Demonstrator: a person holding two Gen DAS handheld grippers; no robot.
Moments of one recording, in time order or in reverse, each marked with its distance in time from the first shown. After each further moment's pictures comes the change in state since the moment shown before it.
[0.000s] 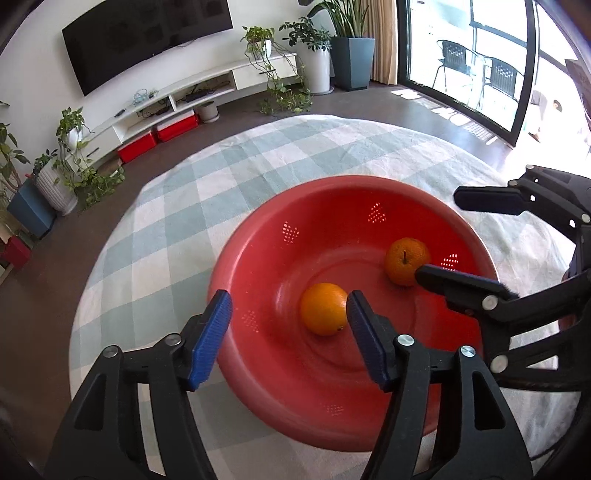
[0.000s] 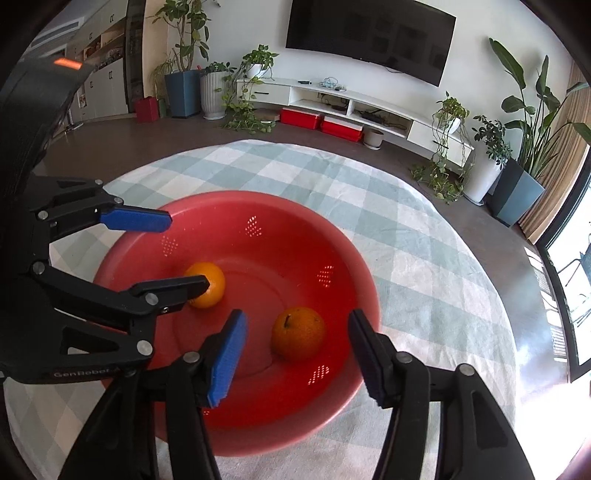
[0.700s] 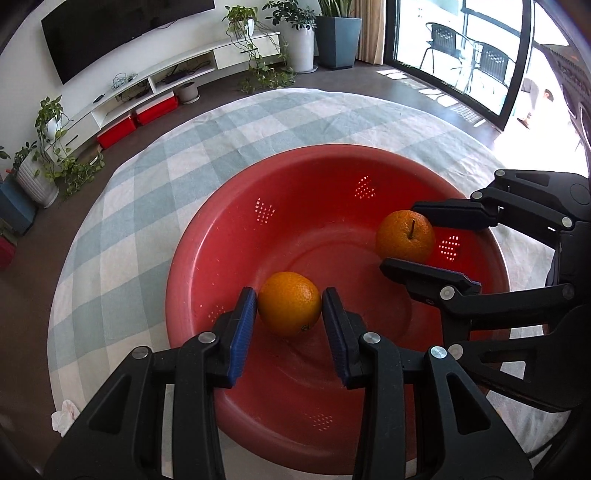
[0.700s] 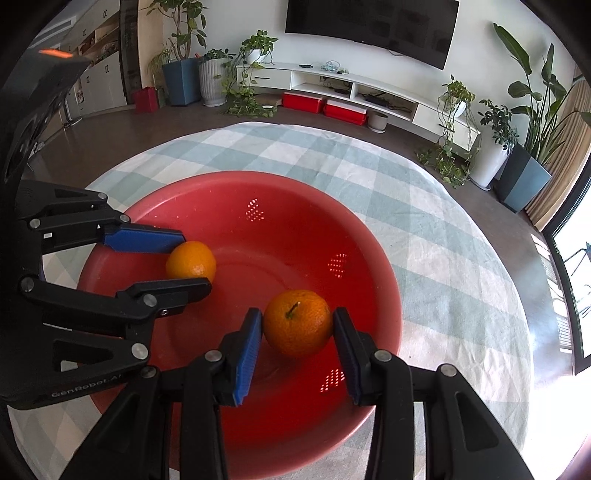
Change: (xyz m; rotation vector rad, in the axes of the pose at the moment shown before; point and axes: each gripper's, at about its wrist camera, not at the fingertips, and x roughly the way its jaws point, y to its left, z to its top) left arm 0.033 -0.010 -0.001 0.024 0.107 -0.080; right arm 0.035 0.009 -0.003 -0.028 0.096 0.015
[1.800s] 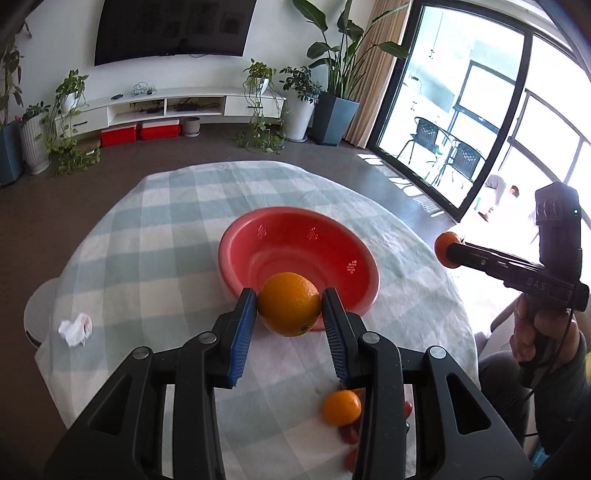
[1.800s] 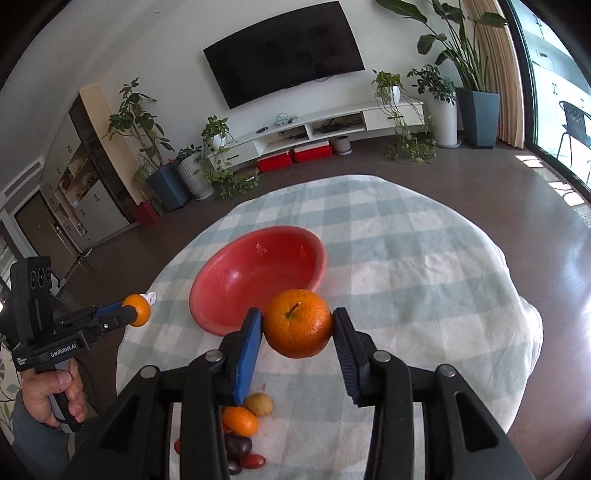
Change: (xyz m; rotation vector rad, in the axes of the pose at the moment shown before) left arm -0.163 0.036 -0.069 -0.223 -0.277 -0.207; right arm -0.157 -0.051 -0.065 0.411 -0.237 0.187
